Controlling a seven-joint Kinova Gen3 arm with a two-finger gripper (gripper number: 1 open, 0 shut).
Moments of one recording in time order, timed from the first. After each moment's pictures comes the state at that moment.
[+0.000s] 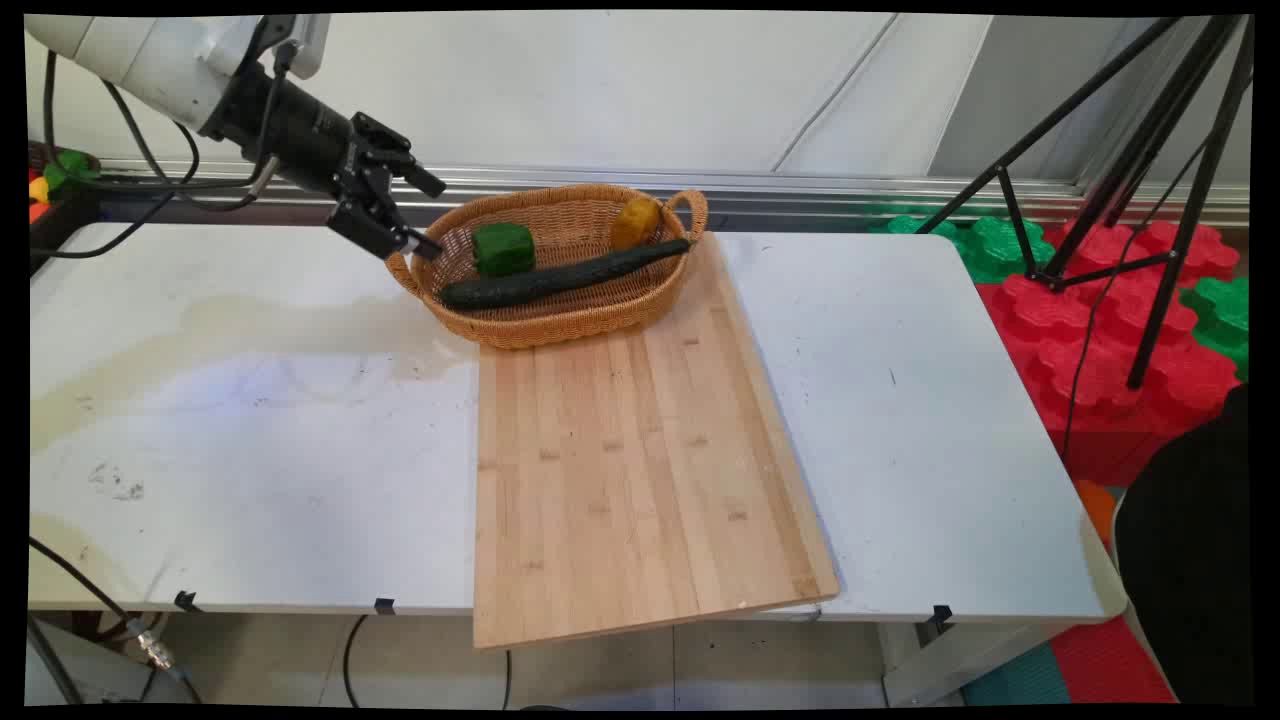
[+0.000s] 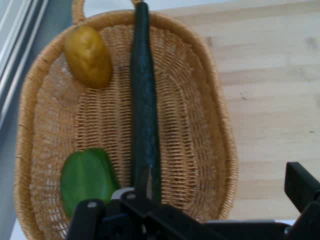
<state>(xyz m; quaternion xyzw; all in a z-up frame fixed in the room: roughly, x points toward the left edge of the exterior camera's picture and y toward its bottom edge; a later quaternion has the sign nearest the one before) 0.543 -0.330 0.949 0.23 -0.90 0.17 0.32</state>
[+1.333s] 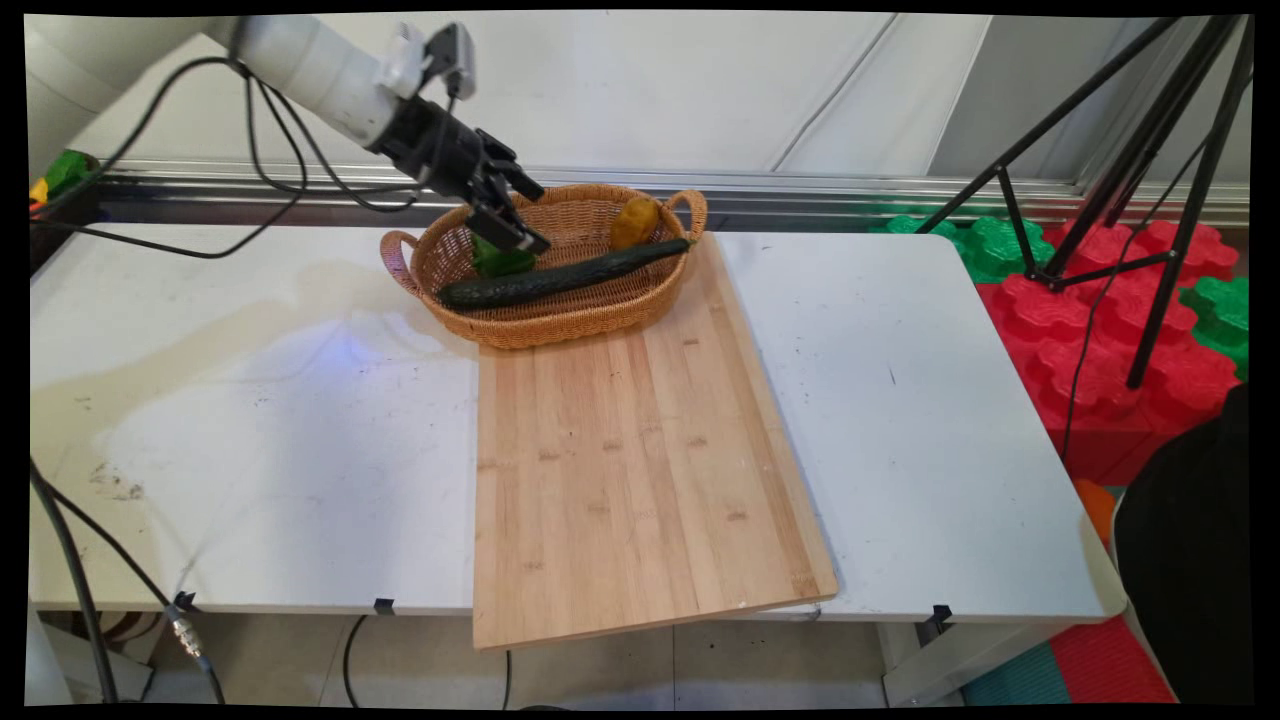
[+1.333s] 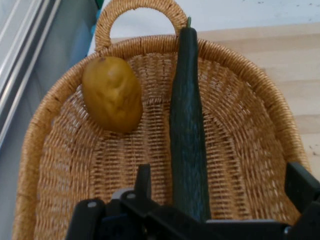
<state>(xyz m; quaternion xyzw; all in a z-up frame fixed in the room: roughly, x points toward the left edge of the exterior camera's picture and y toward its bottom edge) 0.494 -0.440 0.892 0.24 -0.90 0.16 0.32</state>
